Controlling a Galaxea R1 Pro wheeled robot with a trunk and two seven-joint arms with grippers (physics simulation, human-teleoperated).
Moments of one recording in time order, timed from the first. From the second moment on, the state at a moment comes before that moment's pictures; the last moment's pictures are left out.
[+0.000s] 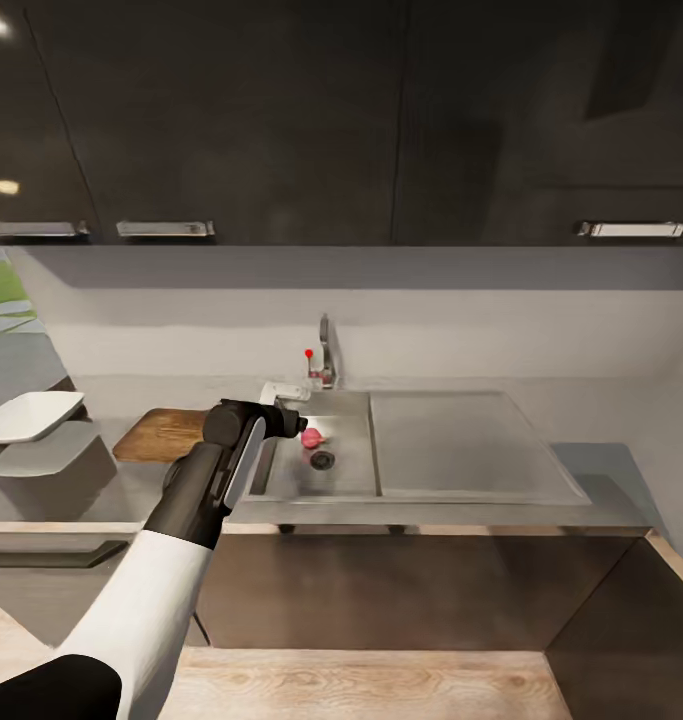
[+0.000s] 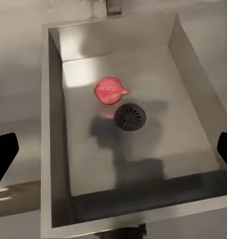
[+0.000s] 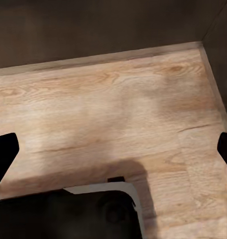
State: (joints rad) left arm -0.87 -0.14 -0.17 -1.21 0.01 1.00 0.07; right arm 0.29 -0.01 0.02 -0.70 -0.16 -0.49 -0.05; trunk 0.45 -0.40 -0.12
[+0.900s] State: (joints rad) left arm -0.87 -0.12 -0.17 -1.16 0.01 1.00 0.07; right arm 0.29 -0.01 0.02 -0.60 -0.16 -0.49 -0.05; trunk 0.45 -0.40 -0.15
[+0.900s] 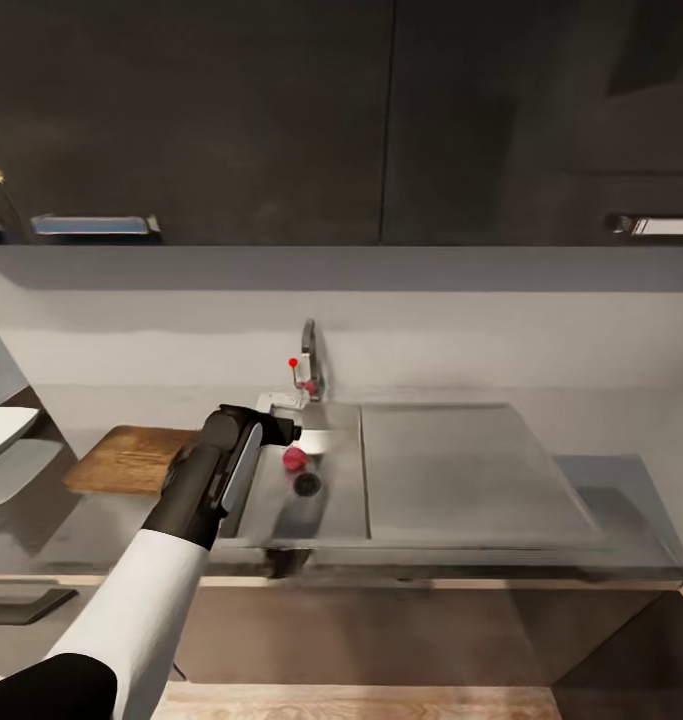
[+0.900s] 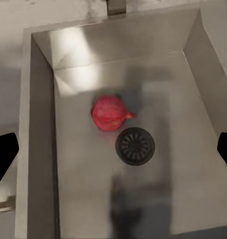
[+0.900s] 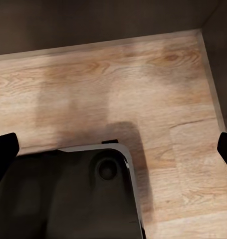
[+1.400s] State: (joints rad) left arm -0.87 -0.13 -0.17 -1.13 0.02 0.99 0.07; right arm 0.29 -0.01 0.02 -0.60 -0.16 -0.49 -0.05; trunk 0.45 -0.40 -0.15
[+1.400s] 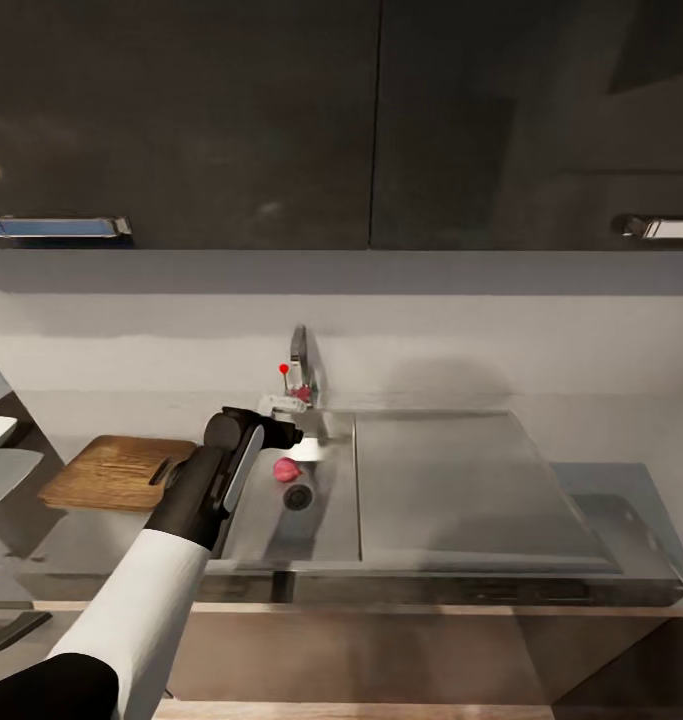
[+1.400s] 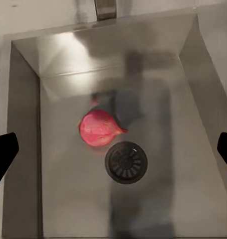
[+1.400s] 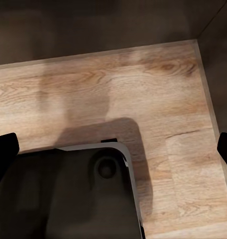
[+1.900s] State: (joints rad) left arm -0.87 -0.13 -0.10 -1.09 0.06 0.99 0.07; right arm 0.29 -0.01 0.03 -0.60 -0.16 -0.49 -0.06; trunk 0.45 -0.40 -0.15
